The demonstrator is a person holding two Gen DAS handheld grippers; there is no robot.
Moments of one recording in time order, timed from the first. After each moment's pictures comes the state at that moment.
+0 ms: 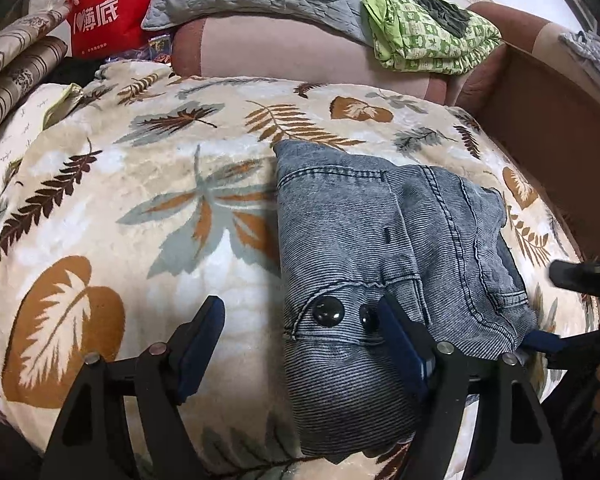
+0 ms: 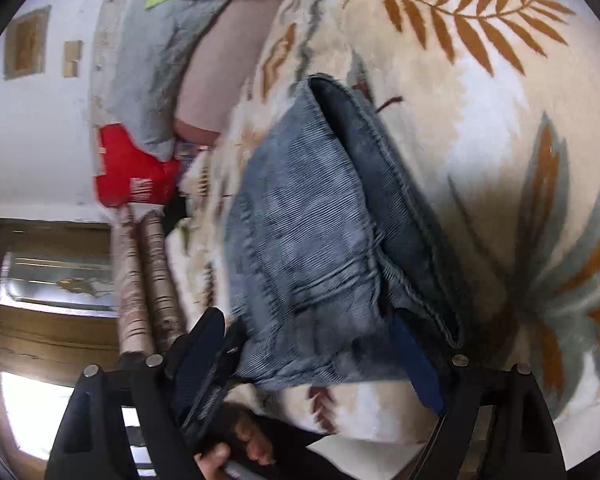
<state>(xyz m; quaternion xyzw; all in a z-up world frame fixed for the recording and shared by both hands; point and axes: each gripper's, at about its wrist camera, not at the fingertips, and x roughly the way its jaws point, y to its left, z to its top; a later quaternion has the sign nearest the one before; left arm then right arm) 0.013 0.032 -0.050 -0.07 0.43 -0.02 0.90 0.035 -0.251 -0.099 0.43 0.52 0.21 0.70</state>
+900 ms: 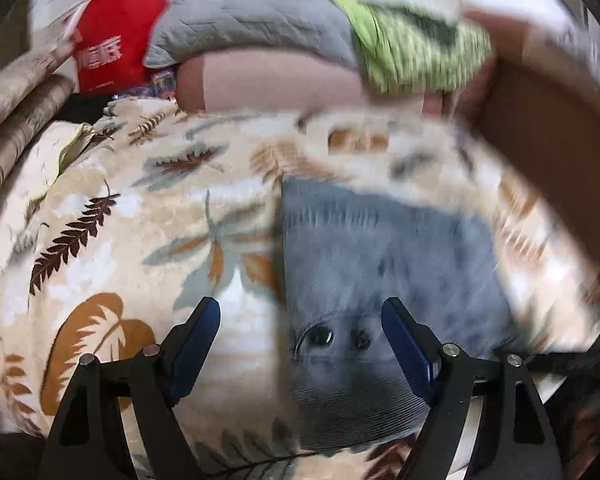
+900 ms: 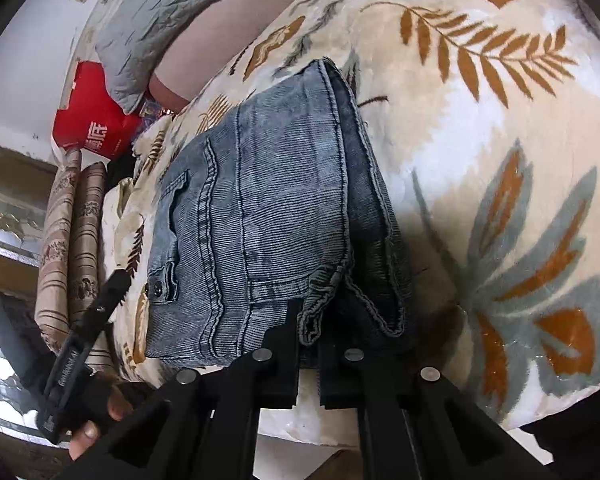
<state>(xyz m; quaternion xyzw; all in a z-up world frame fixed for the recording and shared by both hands) 0.008 0.013 -0.030 -0.01 0.43 0.00 0.90 0.021 -0.224 -0.092 0.28 0.54 0.17 0.78</state>
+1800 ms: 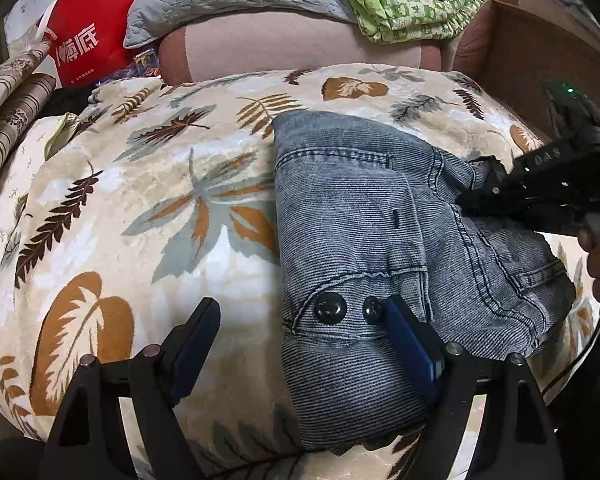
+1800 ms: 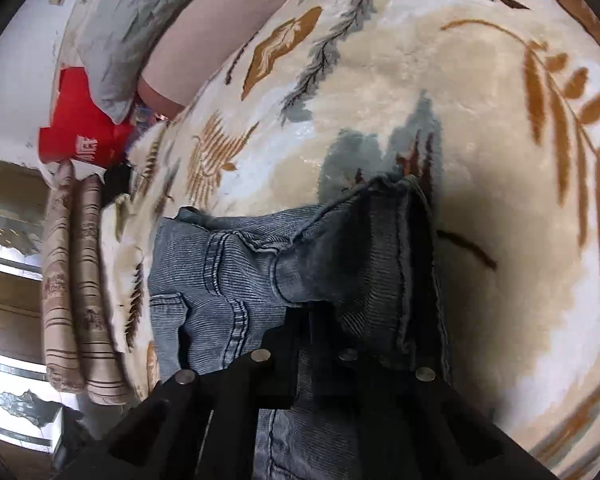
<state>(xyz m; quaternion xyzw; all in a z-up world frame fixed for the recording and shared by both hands) 0.014 0.009 -0.055 0.01 0.45 -0.01 0.89 0.140 -0.209 -0.096 0.28 0.56 0.20 0.76</state>
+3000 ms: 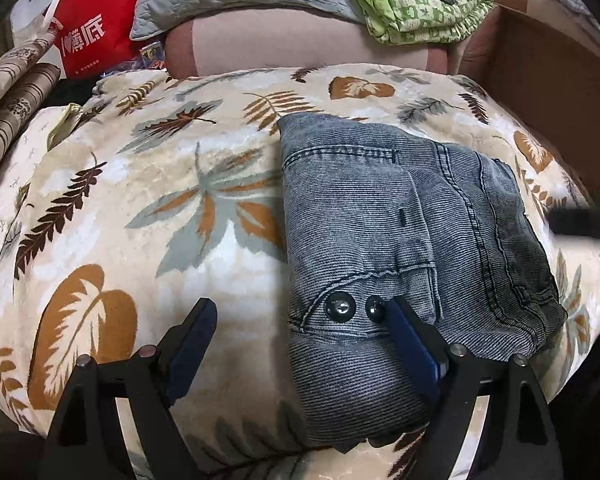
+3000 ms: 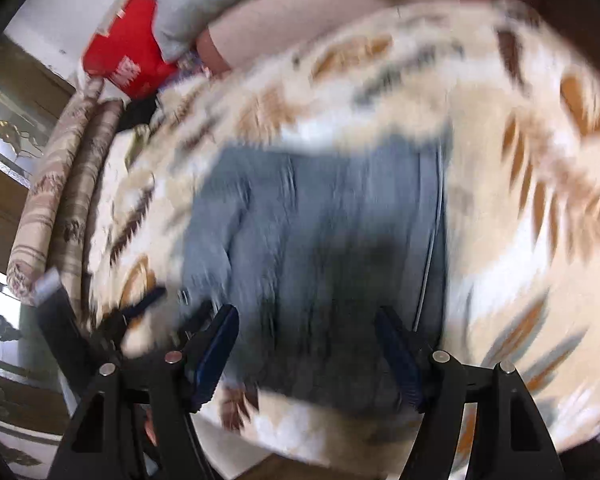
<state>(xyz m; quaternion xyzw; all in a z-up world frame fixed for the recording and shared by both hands) 0.016 0.016 -0.055 -0.01 0.46 0.00 0.89 0.064 -0.187 -0.024 0.12 0.52 0.22 0.82</state>
